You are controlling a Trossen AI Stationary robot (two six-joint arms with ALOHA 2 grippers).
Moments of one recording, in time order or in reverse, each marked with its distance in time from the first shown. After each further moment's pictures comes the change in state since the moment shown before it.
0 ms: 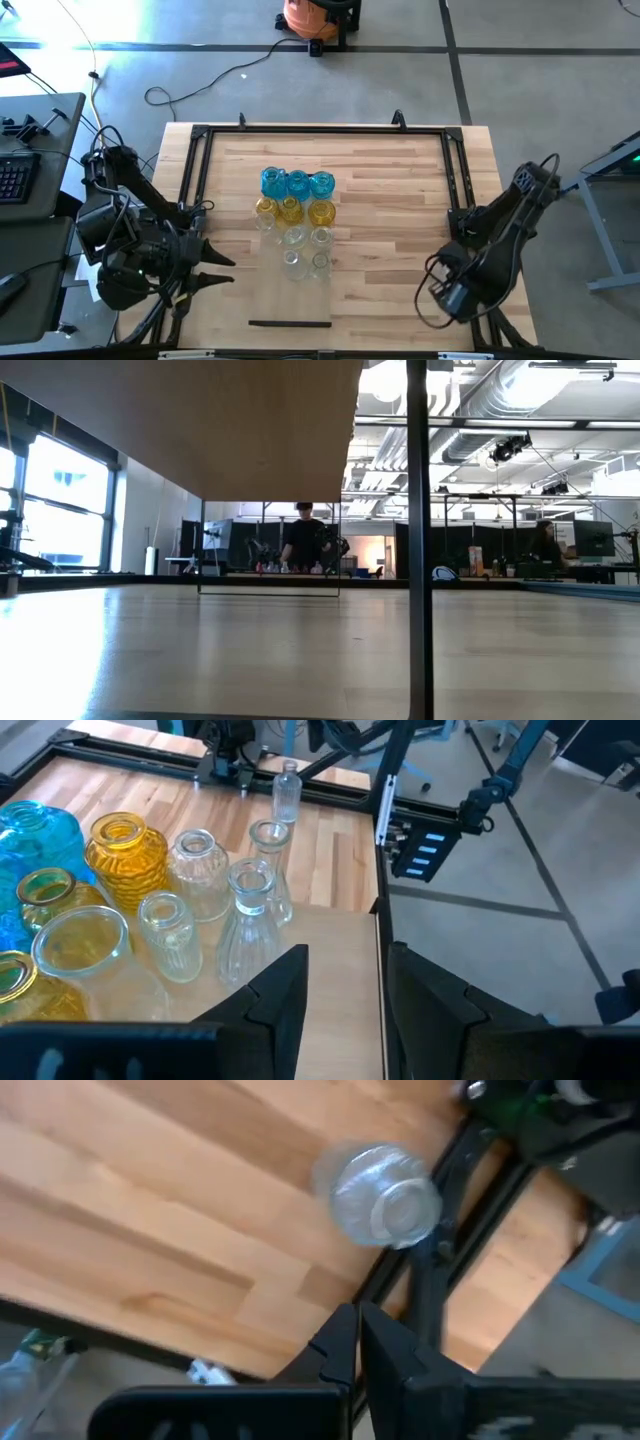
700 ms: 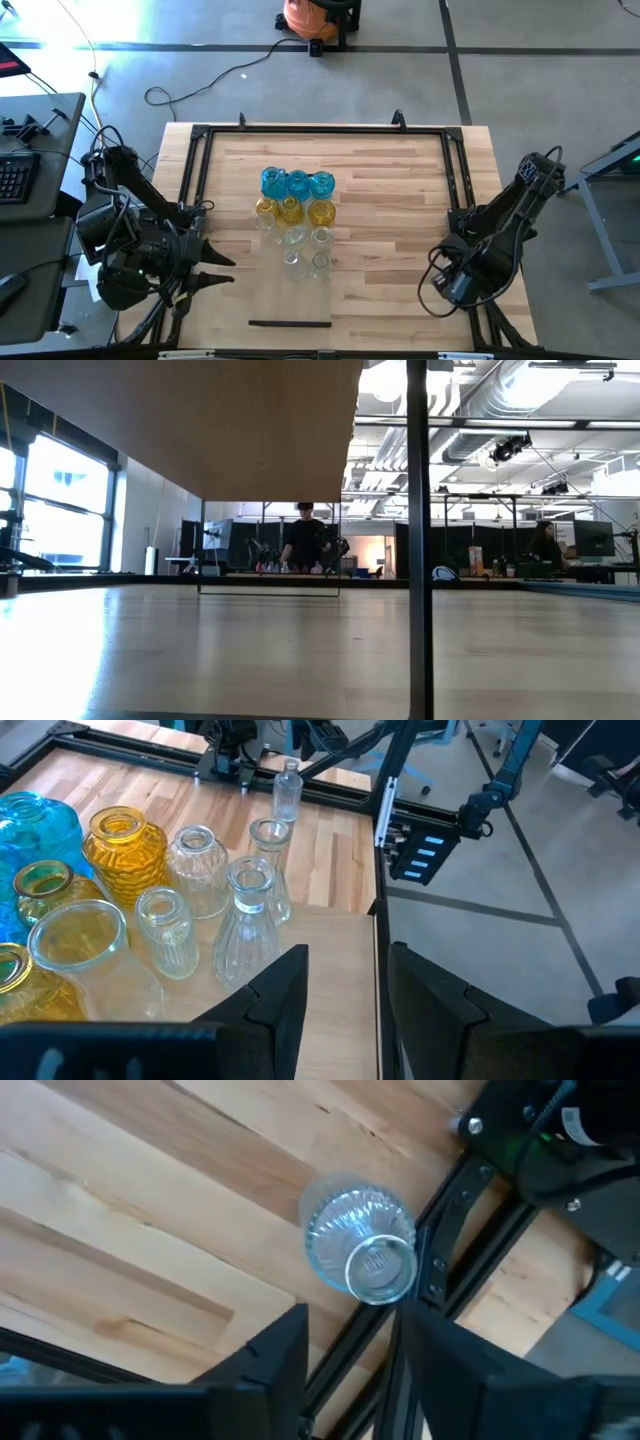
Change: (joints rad) left arm 0.000 0.000 0.000 0.001 0.000 -0.028; right arm -0.002 -0.131 -0.191 0.085 0.040 -0.037
